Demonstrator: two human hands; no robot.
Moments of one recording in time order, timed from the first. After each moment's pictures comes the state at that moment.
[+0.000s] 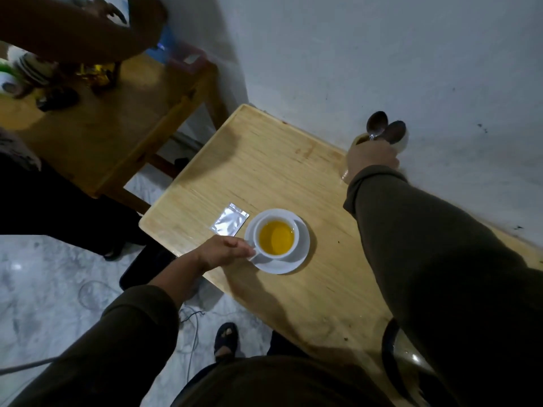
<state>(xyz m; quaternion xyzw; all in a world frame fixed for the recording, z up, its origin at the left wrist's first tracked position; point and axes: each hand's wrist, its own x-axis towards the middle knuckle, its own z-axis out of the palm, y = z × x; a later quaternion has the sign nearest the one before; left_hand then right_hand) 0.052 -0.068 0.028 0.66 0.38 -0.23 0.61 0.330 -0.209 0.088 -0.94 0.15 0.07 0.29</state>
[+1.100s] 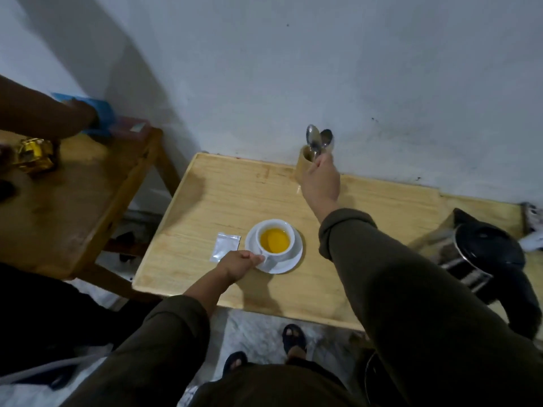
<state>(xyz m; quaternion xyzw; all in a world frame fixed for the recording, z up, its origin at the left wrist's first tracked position) 0.049 -0.063 0.030 0.75 0.27 -0.24 0.55 0.186 -0.207 0.145 -0.91 0.08 -0.05 0.41</state>
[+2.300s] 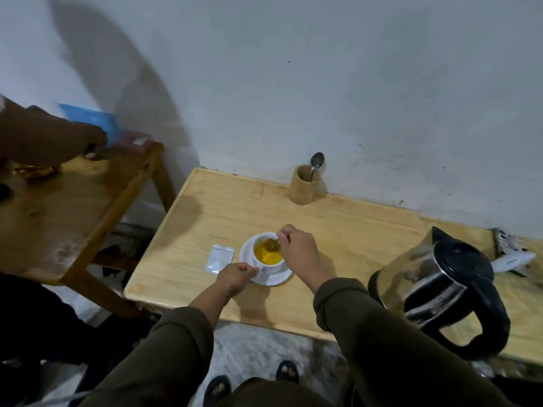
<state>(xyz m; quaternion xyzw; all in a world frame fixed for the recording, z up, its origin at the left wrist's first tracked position) 0.042 -0.075 0.031 0.80 0.26 -0.20 0.51 0.103 -0.216 0.094 -0.94 -0.07 0.09 0.33</state>
